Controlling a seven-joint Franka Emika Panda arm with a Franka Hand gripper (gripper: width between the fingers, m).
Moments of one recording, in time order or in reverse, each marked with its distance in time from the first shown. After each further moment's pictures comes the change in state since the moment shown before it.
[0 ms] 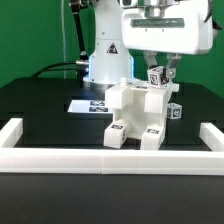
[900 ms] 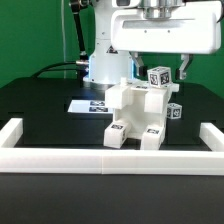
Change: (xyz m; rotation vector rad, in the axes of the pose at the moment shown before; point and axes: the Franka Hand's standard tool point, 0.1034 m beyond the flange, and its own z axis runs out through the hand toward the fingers) arm -0.001 0.001 0.002 -0.005 0.000 -0.415
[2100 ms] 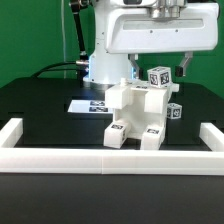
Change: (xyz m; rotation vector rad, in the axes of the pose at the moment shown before) arm 0.002 0.003 0.000 -0.012 0.001 -0.832
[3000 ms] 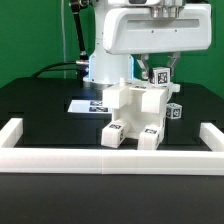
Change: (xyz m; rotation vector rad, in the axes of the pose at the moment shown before) arm 0.000 0.002 0.000 -0.008 -0.003 -0.097
